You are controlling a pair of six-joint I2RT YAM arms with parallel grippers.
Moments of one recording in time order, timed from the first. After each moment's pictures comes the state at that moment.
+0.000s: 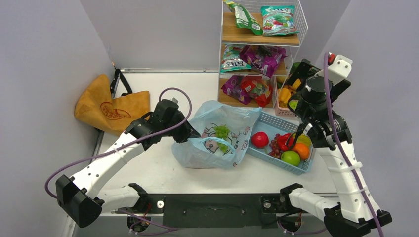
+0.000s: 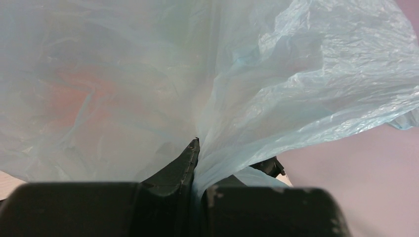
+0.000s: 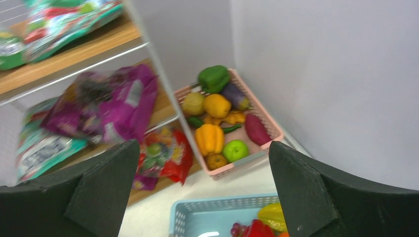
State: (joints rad) left arm -0.66 1.17 1.09 -0.69 0.16 -1.17; right arm 0.42 1.02 1.45 -0.55 0.84 0.25
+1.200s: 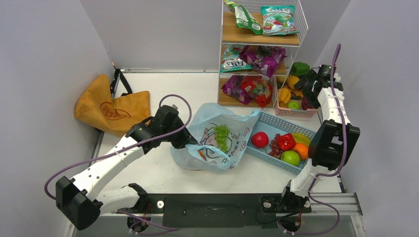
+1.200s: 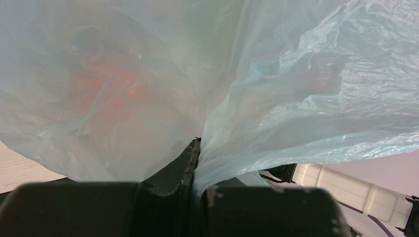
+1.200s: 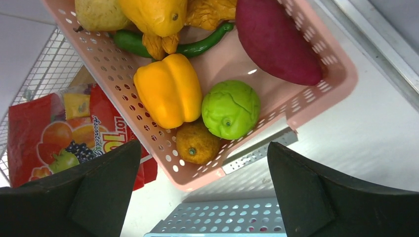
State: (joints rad) left arm -0.67 1.13 1.01 -0.72 0.15 -1.14; right arm -0.29 1.76 1.54 -0.62 0.01 0.58
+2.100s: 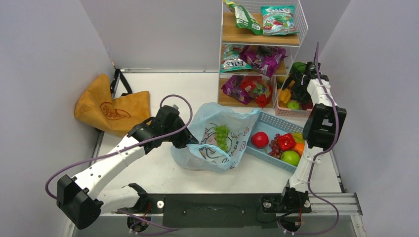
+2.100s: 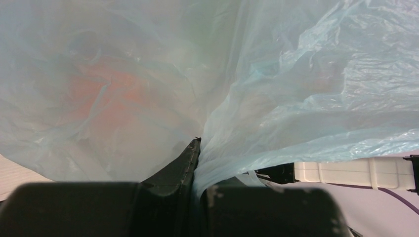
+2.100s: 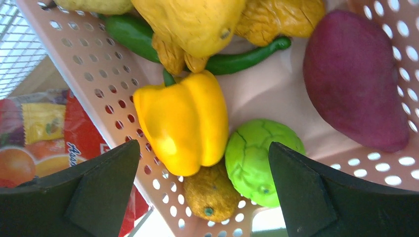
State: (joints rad) left arm -0.67 1.14 0.99 -0.68 0.15 -1.14; right arm -0.22 2.10 1.79 -0.66 -0.04 0.46
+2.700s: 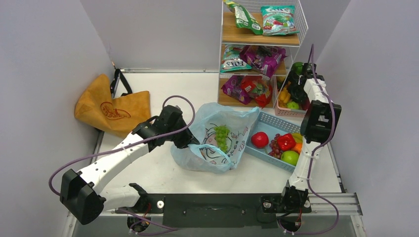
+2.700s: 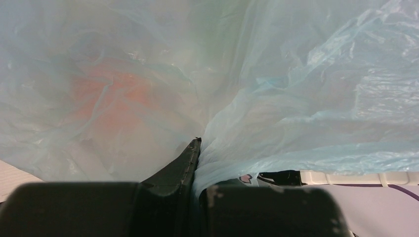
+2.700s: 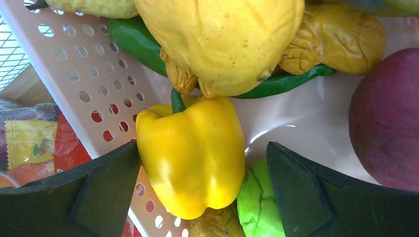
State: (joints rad) left arm -0.67 1.19 0.99 -0.67 0.16 -1.14; right arm -0.21 2.24 1.90 -0.66 -0.12 0.44
